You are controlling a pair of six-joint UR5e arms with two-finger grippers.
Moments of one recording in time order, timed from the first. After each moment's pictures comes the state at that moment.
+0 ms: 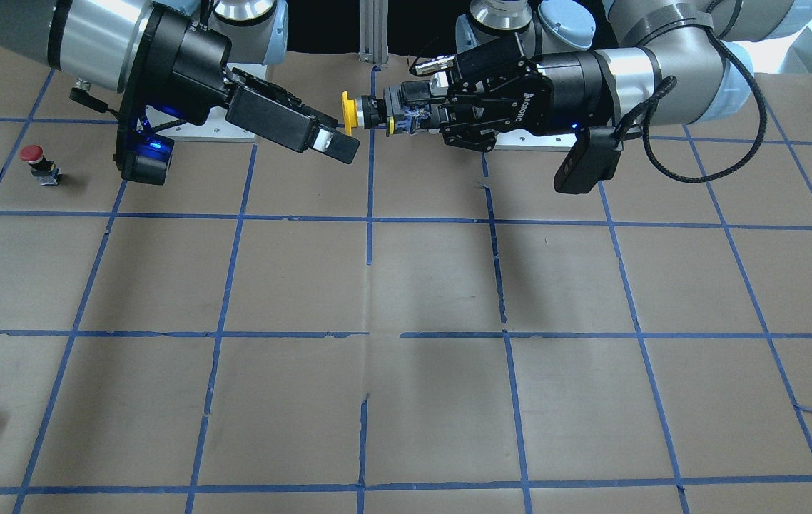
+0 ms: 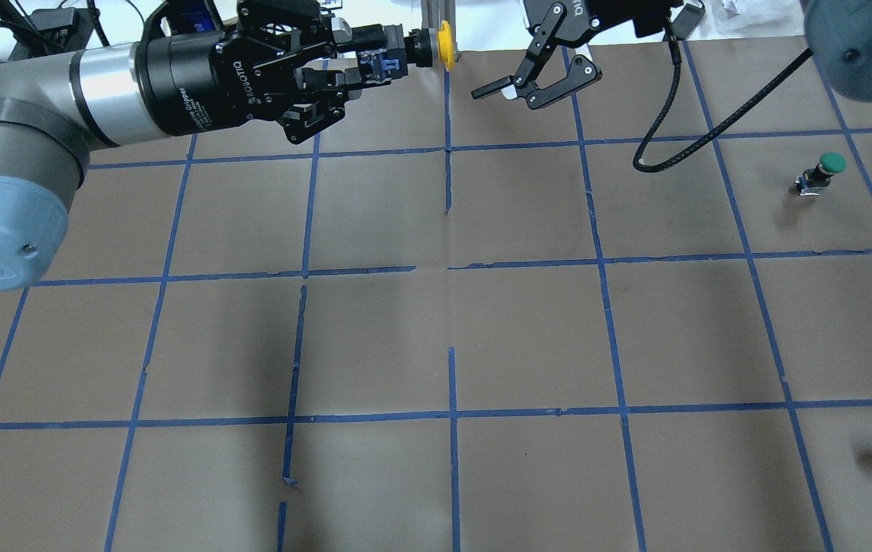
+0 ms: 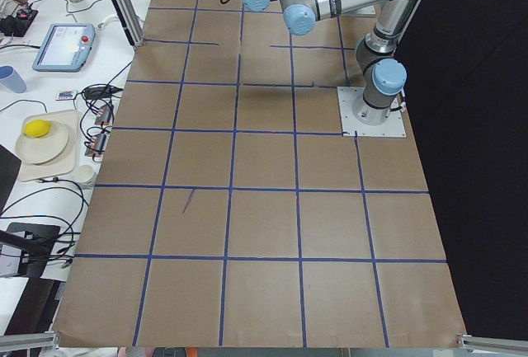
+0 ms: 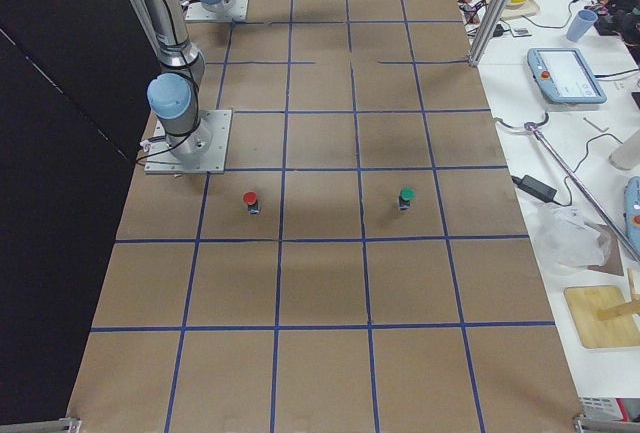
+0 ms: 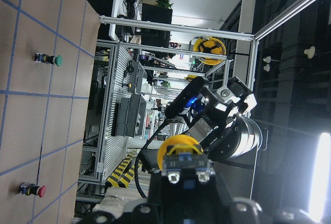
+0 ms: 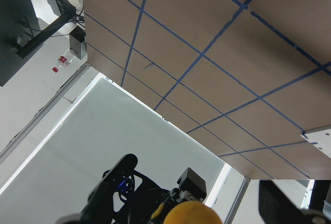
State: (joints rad) left arm -1.43 -1.54 -1.87 -1.47 0.01 0.04; right arm 1.56 -1.49 1.50 -1.64 -0.52 0.97
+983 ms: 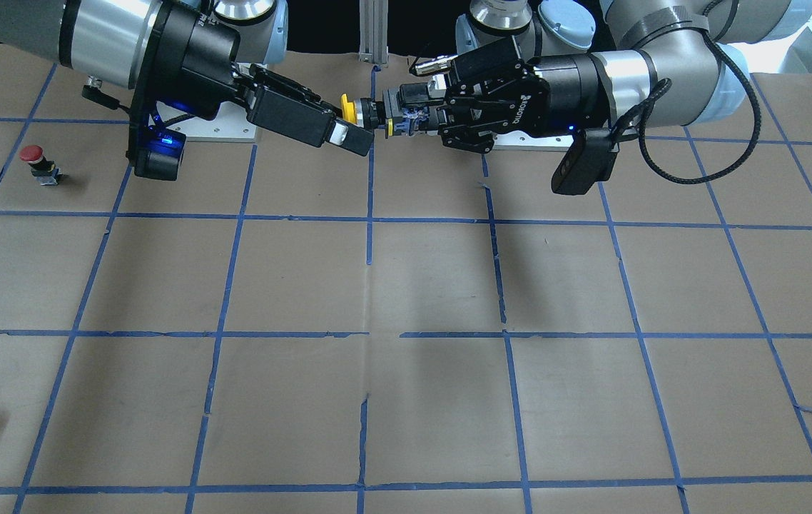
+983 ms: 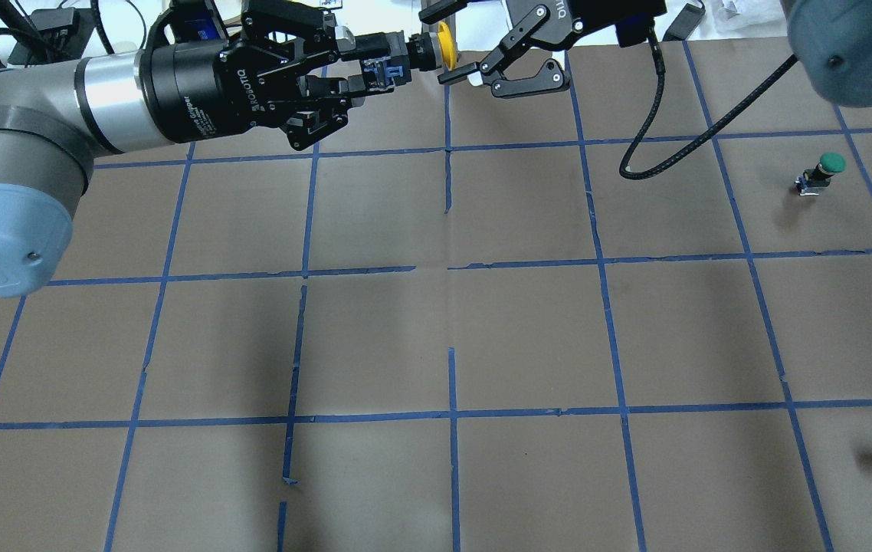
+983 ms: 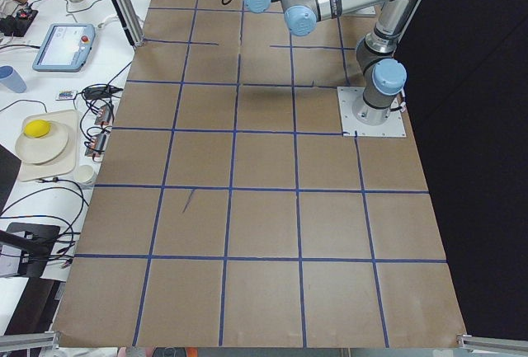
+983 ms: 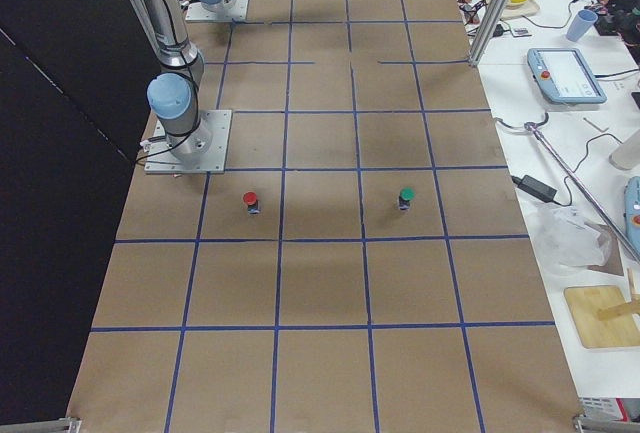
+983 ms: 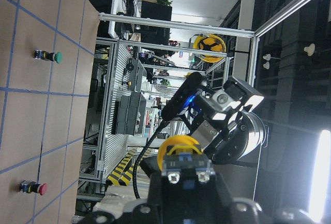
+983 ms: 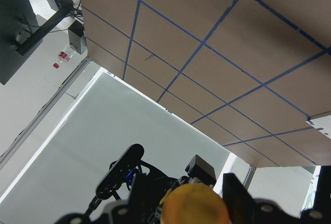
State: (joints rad) left arm -1.43 -1.54 -1.88 -1.47 0.01 0.04; right arm 1.56 -1.49 1.51 -1.63 -0.49 0.99
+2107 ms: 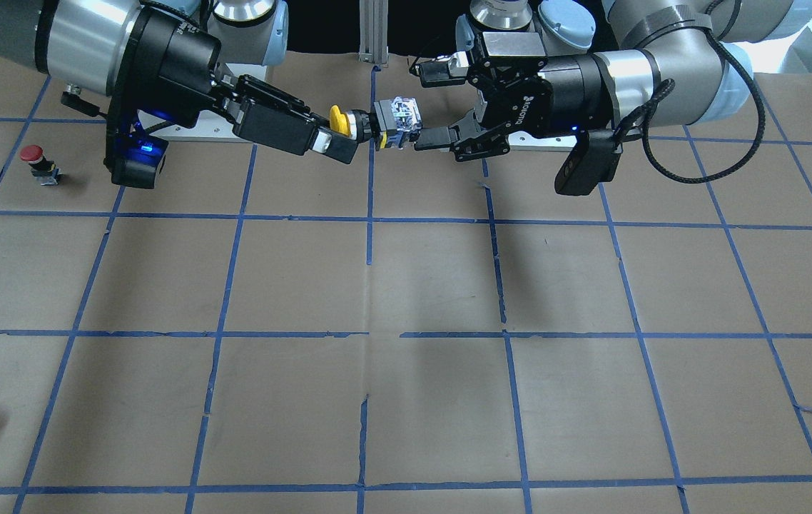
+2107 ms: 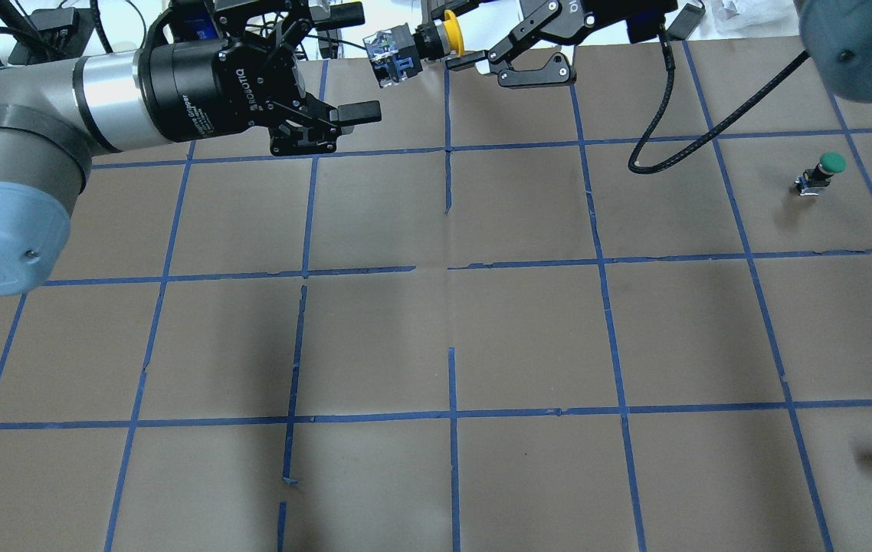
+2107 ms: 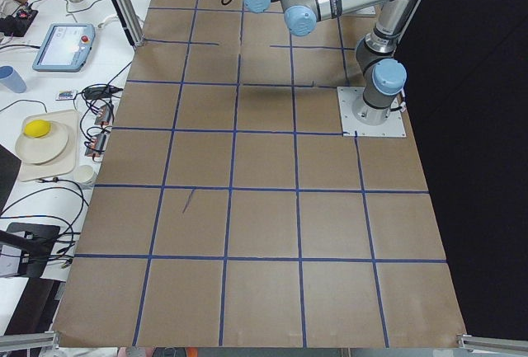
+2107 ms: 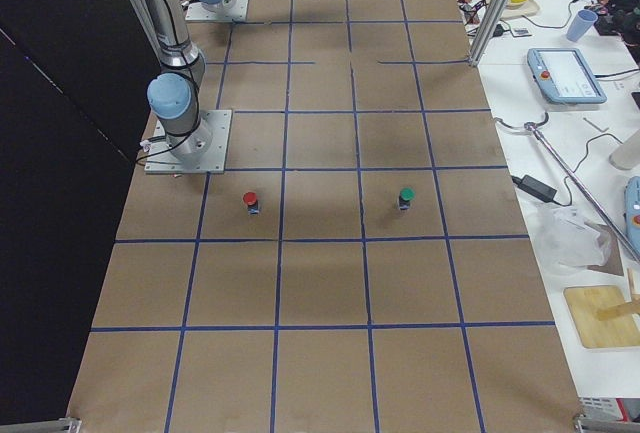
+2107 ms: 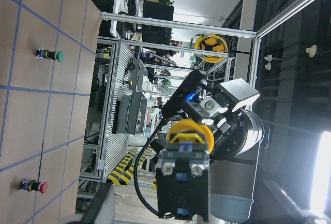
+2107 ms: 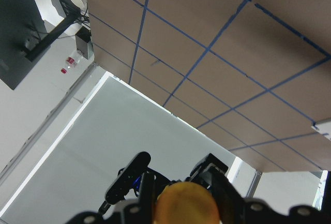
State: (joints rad) left arm -1.41 -1.54 -1.87 -1.47 0.04 0.03; right arm 1.51 -1.49 1.50 -1.64 -0.49 0.98
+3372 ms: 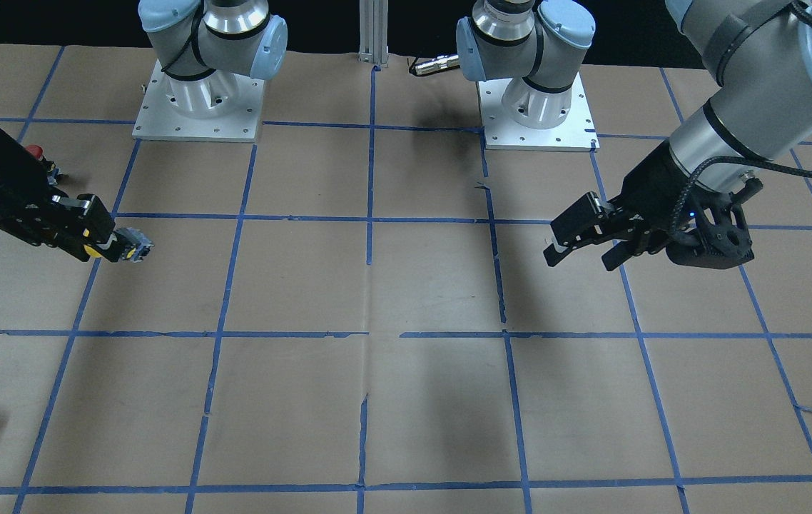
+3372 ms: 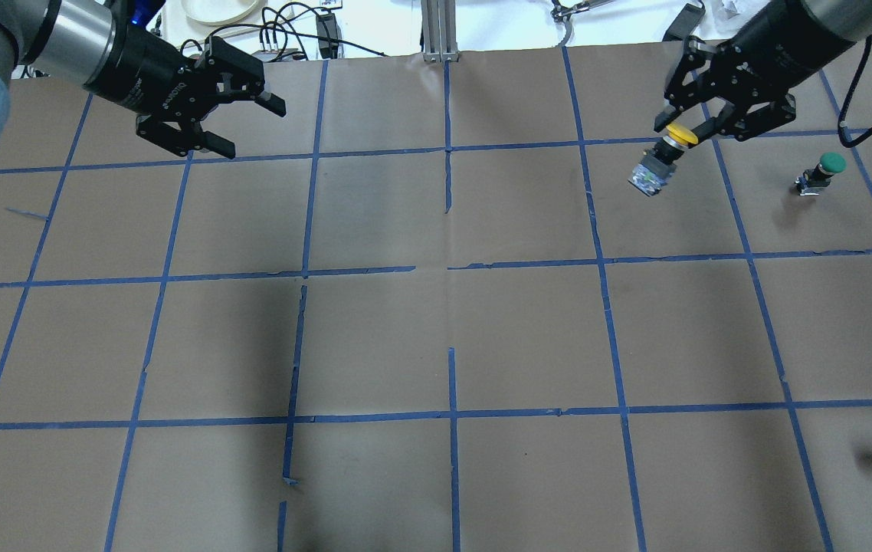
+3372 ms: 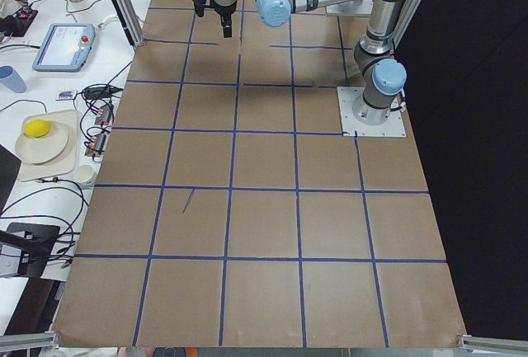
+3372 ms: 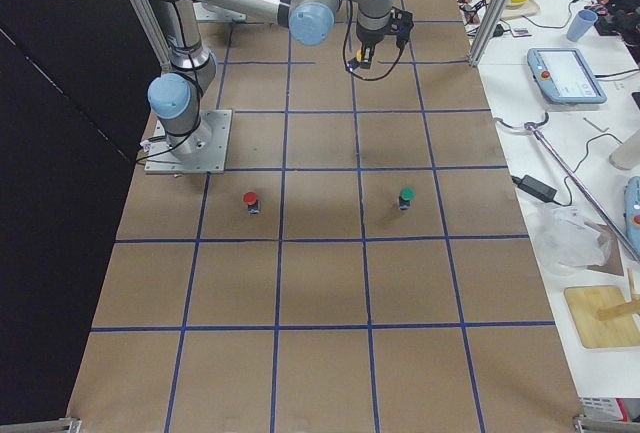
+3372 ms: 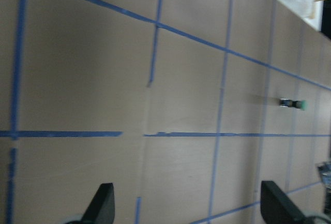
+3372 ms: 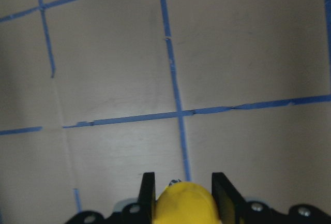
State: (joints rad) left arm -1.39 -1.70 -1.56 -1.43 1.28 0.03; right arm 1.28 -1.48 1.64 -1.71 -1.34 -0.22
